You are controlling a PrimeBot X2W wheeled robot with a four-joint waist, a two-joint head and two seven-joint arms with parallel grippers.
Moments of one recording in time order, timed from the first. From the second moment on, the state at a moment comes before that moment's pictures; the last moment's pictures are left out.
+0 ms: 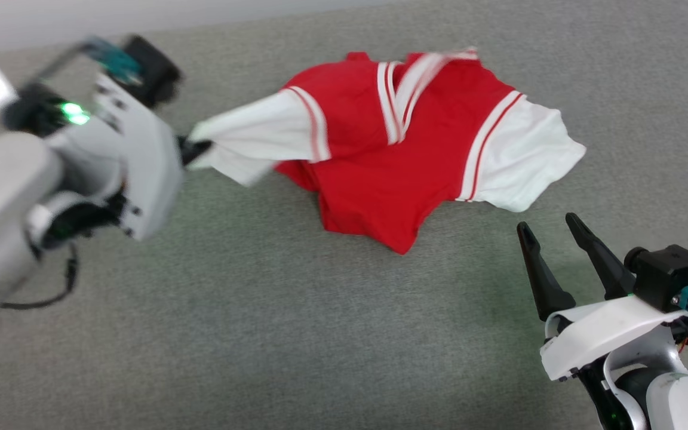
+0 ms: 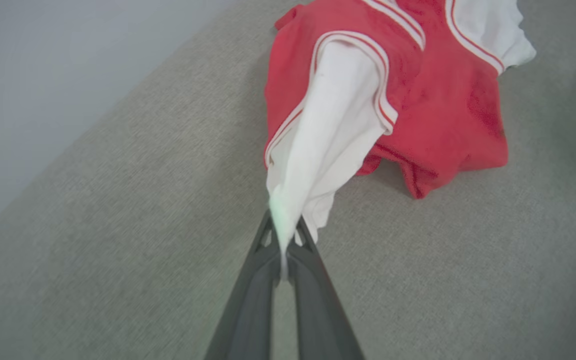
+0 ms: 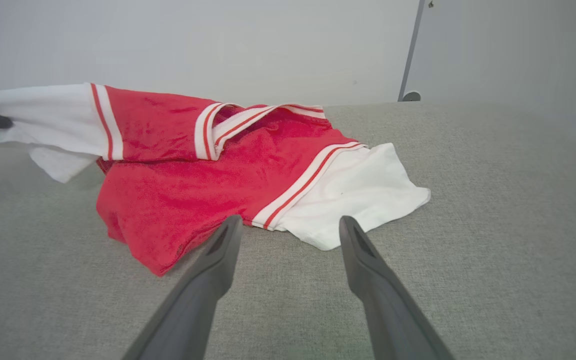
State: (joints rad) left arm -1.29 0.84 -1.28 0.25 -1.17 -0.13 0.43; right arm -0.16 -0.05 0.08 -0.13 0.23 0.13 0.19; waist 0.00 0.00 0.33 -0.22
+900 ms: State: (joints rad) left arm -1.21 0.80 -1.13 0.93 -1.57 -0.08 0.38; right arm -0.18 -0.05 0.11 -0.17 0.23 0.13 0.22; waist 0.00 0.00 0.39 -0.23
